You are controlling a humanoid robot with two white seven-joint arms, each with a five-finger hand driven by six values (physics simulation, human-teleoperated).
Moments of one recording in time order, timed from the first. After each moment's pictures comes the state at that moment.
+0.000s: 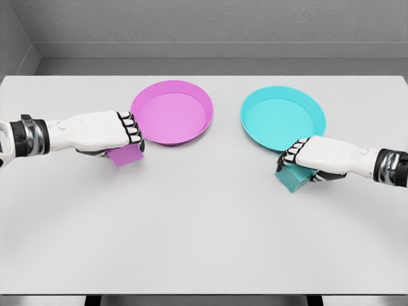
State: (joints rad) left arm -0.69 0.87 -0.75 -1.59 -0.58 -0.61 -0.41; right arm -0.33 -0.78 0.36 -1.60 0.49 -0.61 0.61
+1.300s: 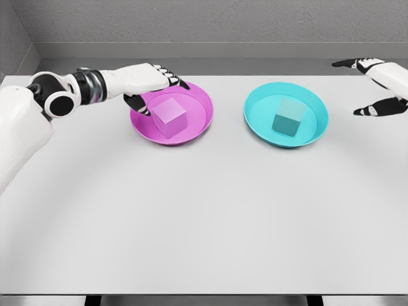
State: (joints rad) left arm -0.92 0.45 -0.74 -1.08 -0.49 -0.52 -0.49; right arm -0.47 -0.65 0.01 -1.24 0.27 -0.61 0.61
